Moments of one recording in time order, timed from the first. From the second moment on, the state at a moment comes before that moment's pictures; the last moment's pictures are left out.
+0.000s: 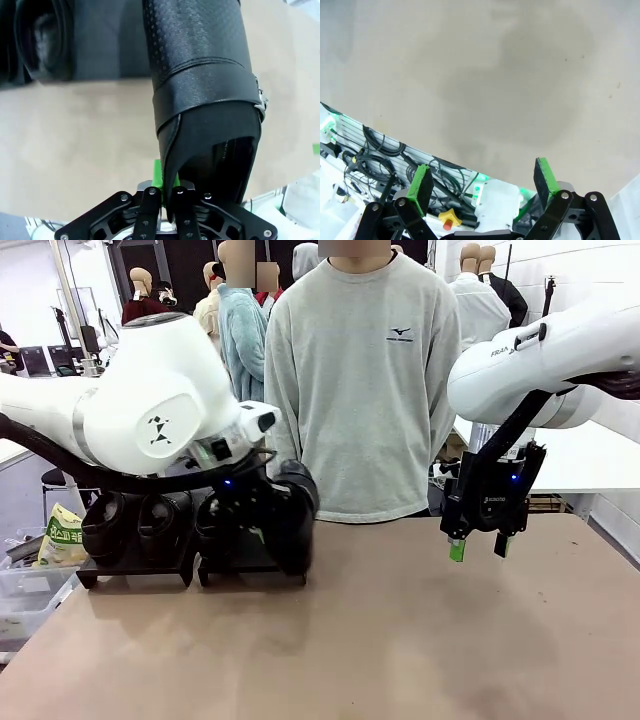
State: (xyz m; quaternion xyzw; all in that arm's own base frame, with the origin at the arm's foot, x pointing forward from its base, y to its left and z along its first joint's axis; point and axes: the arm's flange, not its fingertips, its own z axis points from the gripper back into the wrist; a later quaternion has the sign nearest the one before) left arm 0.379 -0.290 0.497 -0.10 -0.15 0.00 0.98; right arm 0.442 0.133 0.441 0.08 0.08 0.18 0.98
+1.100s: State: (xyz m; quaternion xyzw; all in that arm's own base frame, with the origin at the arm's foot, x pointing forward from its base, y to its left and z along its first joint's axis) left arm 0.439 -0.268 0.449 -0.07 -0.21 0.00 0.97; right arm 0.442 0.133 0.441 0.08 0.09 0.18 0.98
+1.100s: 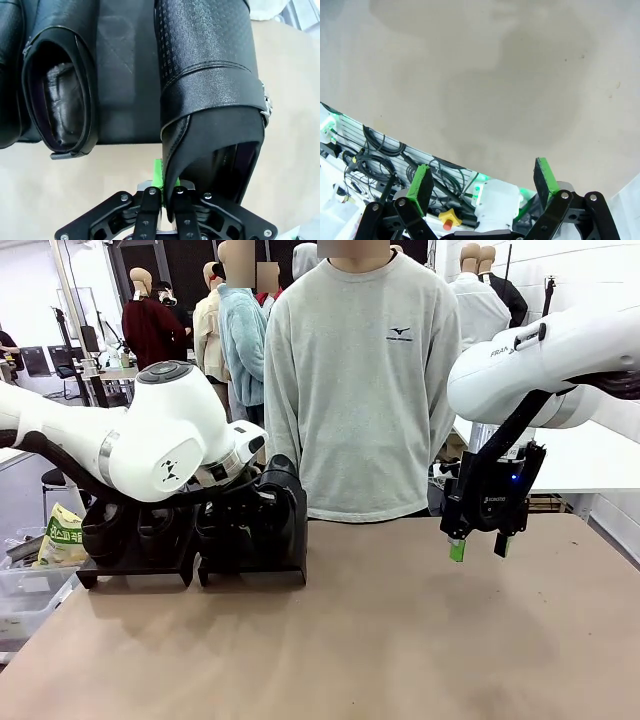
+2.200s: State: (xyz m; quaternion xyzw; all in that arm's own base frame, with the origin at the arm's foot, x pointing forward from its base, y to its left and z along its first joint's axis) left arm 0.486 -0.252 0.419 -0.07 -0.22 0.02 0.97; right arm 0.442 0.133 0.441 0.08 0.09 0.18 0.98
